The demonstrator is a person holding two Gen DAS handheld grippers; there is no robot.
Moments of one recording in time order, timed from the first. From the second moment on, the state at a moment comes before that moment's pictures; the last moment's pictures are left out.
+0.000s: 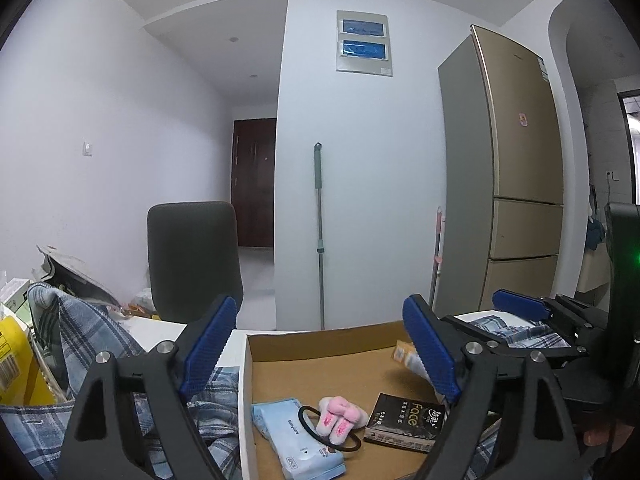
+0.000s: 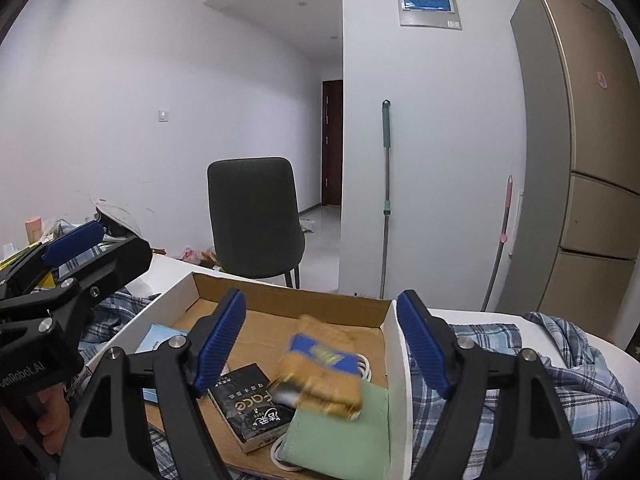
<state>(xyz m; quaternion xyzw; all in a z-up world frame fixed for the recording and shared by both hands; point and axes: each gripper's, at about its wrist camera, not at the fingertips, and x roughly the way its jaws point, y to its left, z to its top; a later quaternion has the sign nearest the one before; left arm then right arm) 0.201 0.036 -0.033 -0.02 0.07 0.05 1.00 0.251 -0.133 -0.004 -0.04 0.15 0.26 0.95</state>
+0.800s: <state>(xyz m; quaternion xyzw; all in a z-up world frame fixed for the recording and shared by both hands) 0.132 0.040 0.047 -0.02 0.06 0.04 1.00 0.168 -0.153 0.090 -0.03 0.09 0.27 0.96</state>
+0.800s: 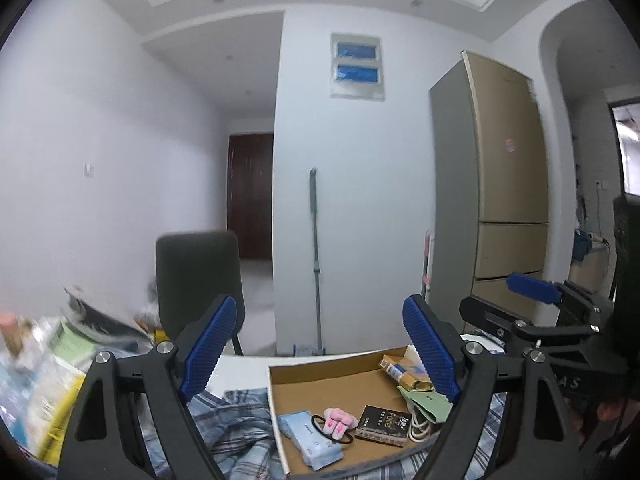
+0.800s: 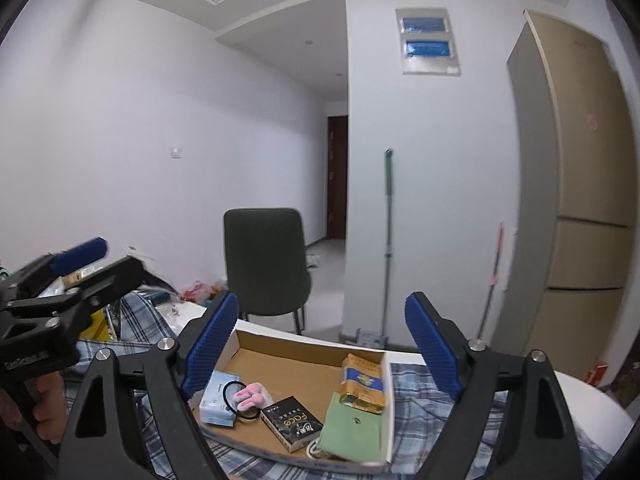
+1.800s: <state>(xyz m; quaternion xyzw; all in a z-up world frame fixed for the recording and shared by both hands) 0.007 0.046 0.004 -0.01 0.05 0.03 1.00 0.078 -0.157 0.018 -0.06 0.12 0.30 0.94</state>
